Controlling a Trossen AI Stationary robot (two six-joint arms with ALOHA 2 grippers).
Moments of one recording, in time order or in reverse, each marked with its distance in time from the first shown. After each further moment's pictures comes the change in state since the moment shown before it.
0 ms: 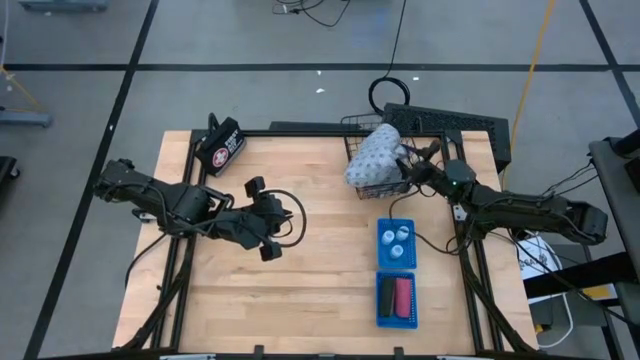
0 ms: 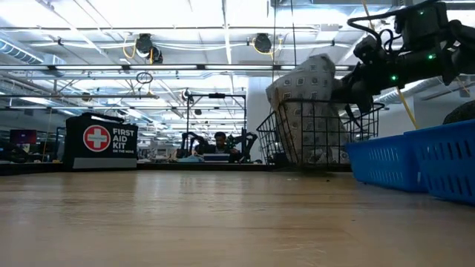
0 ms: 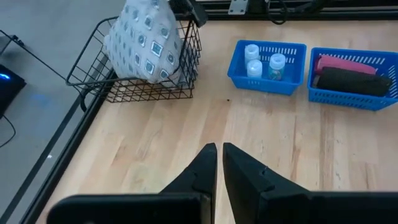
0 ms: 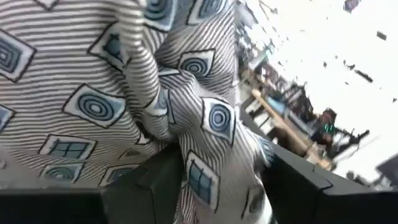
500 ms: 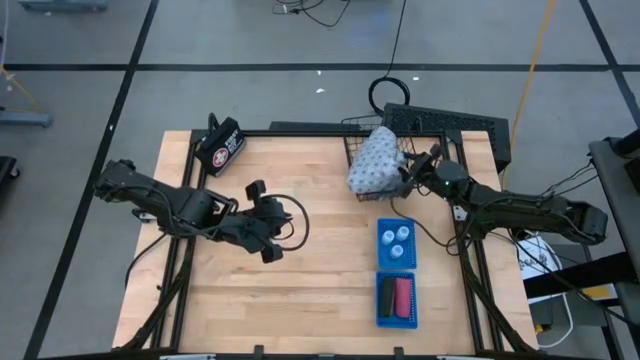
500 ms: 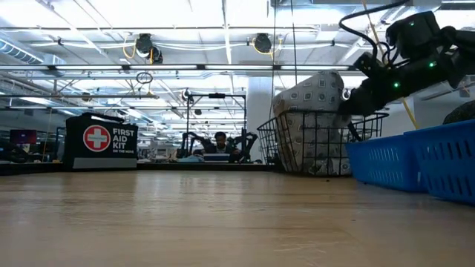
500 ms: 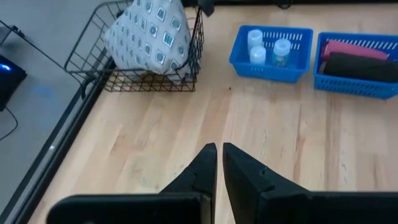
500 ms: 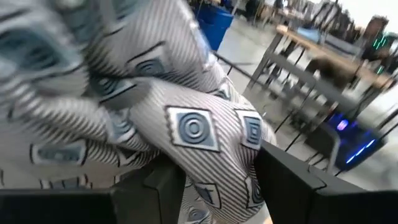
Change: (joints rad) left arm 0.000 0.000 -0.052 0.007 0.001 -0.026; right arm -0.002 0.001 0.001 -0.192 0.030 0.402
